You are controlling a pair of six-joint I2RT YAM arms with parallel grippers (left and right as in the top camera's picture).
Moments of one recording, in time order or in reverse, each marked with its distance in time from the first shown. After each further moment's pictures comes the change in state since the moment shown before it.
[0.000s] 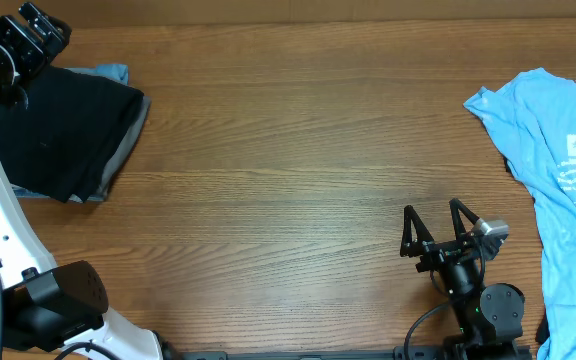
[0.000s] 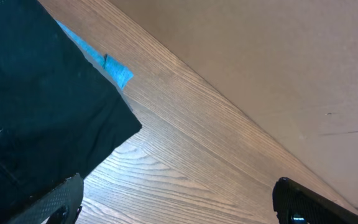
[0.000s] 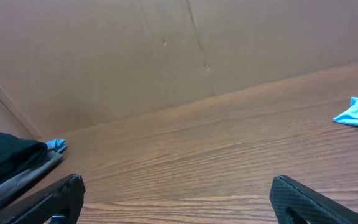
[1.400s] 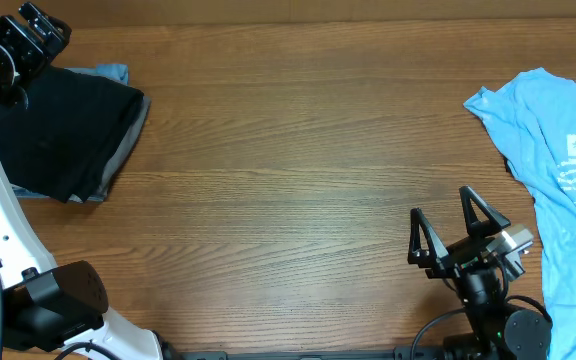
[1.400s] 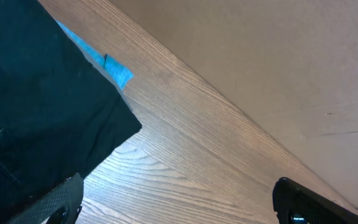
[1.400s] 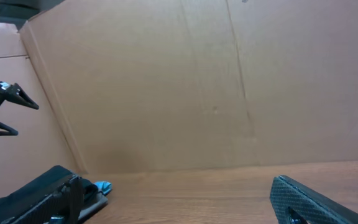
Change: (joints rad) left arm 0.000 0.000 0.000 0.000 0.000 0.000; right arm -0.004 0.001 0.116 0.162 -0.117 -0.003
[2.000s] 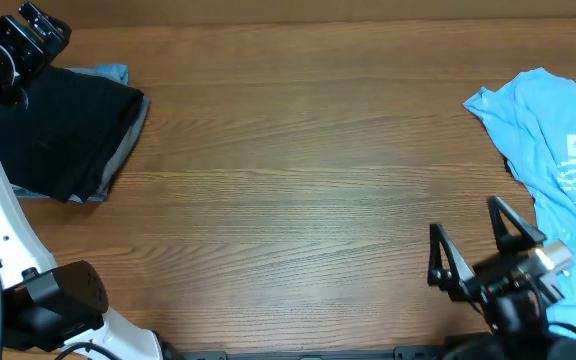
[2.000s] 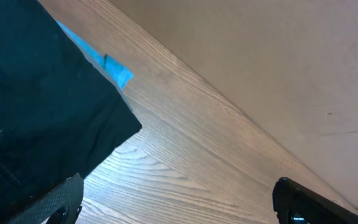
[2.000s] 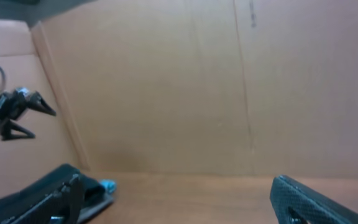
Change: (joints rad) left arm 0.000 0.000 0.000 0.000 0.000 0.000; right arm -0.049 0.021 0.325 -0.318 -0.072 -0.050
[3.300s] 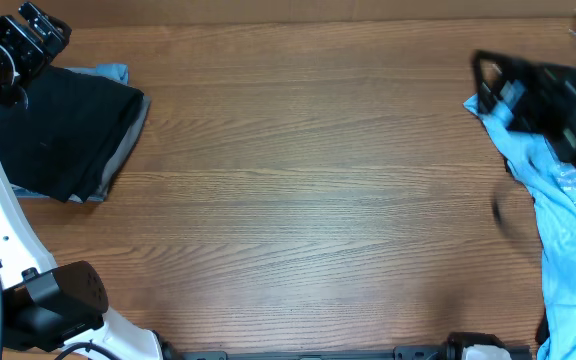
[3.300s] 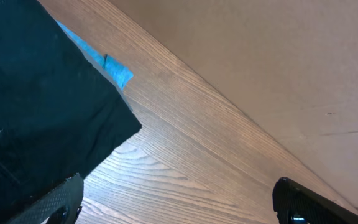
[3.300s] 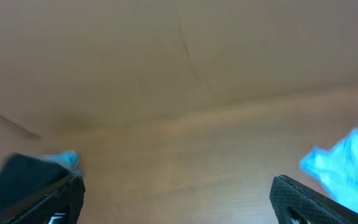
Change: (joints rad) left arm 0.000 0.000 0.000 0.000 0.000 0.000; right arm -0.155 1.077 1.287 -0.784 0.001 -0.051
